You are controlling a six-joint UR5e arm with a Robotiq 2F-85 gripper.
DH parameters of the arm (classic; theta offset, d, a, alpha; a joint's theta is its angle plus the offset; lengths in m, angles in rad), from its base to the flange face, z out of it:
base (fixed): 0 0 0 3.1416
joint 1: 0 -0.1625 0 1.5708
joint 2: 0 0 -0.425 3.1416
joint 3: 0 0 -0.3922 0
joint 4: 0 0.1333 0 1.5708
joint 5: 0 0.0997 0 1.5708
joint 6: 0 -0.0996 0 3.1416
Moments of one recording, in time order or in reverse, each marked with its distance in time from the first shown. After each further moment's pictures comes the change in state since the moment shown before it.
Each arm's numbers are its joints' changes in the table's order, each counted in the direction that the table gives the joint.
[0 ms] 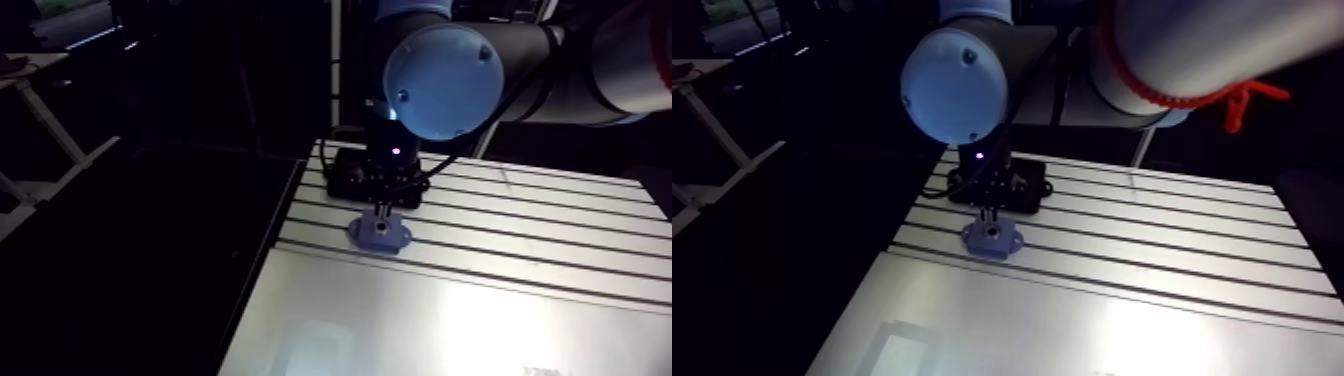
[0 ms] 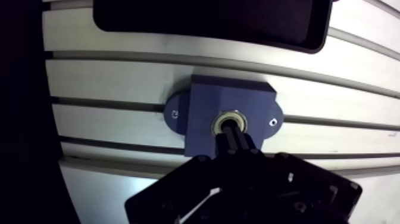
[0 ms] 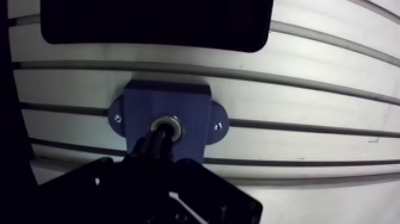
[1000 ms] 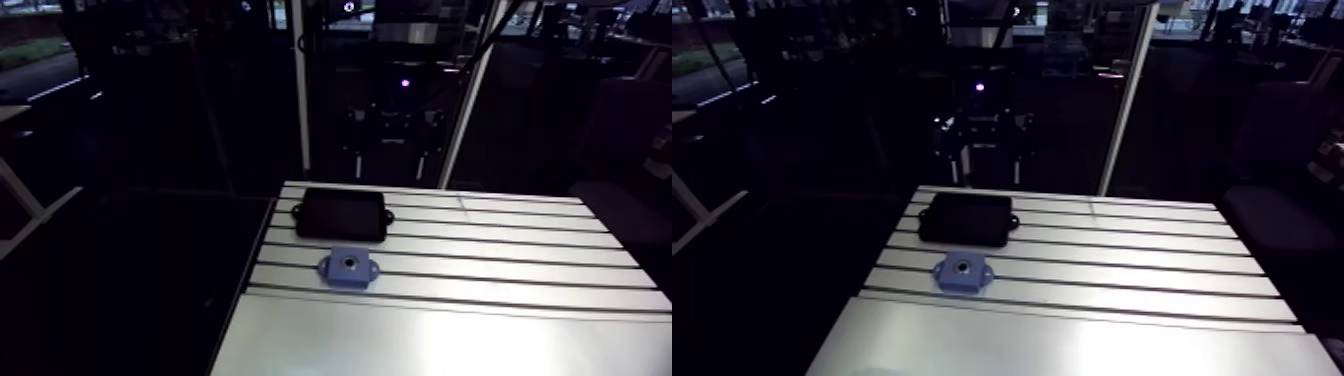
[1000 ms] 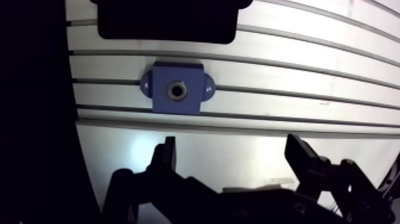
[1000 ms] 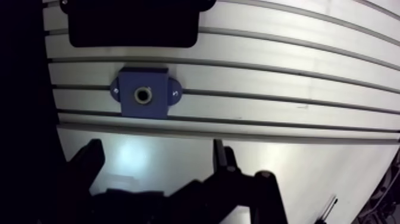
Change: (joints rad) arm 0.117 0.129 -0.256 0.414 0.005 0.091
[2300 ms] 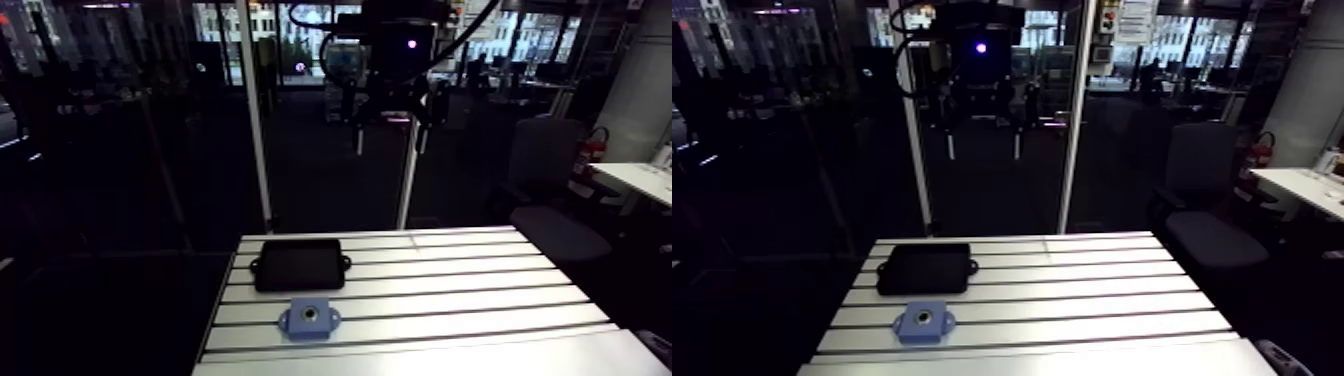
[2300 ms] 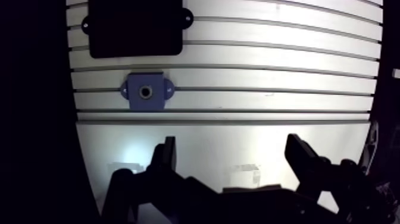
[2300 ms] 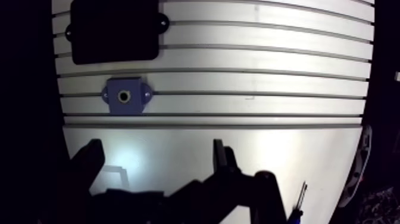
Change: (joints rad) arm 0.151 0.166 -0.104 0.128 0.005 0.084
